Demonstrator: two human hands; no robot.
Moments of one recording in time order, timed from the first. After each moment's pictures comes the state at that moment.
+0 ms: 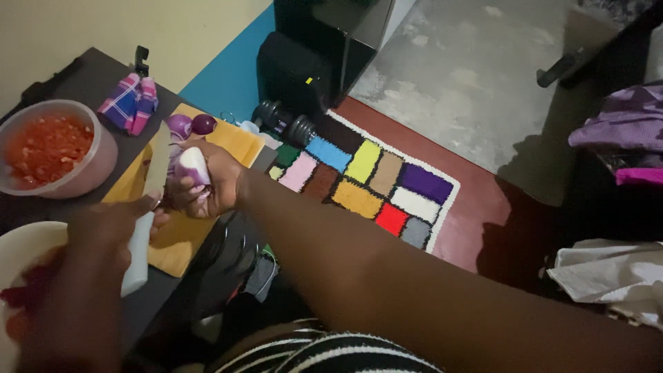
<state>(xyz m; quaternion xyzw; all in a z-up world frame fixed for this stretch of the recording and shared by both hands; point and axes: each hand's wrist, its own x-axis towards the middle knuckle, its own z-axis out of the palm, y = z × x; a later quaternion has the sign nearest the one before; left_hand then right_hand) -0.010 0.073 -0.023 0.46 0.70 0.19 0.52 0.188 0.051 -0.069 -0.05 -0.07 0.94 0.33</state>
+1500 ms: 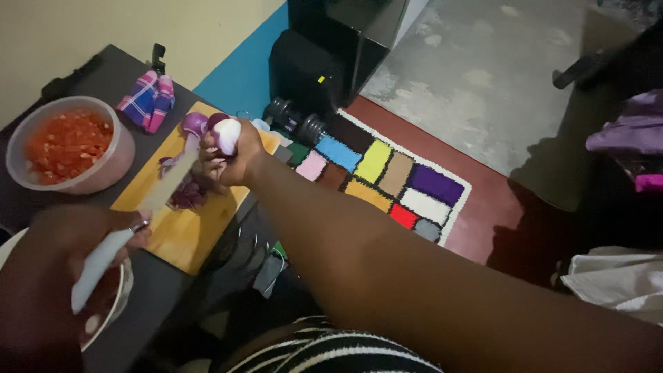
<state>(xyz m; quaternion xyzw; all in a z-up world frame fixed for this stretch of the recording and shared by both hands) -0.044 0.108 0.014 0.46 0.74 -0.04 0.49 0.205 0.098 -0.101 -0.07 0.06 0.82 0.57</state>
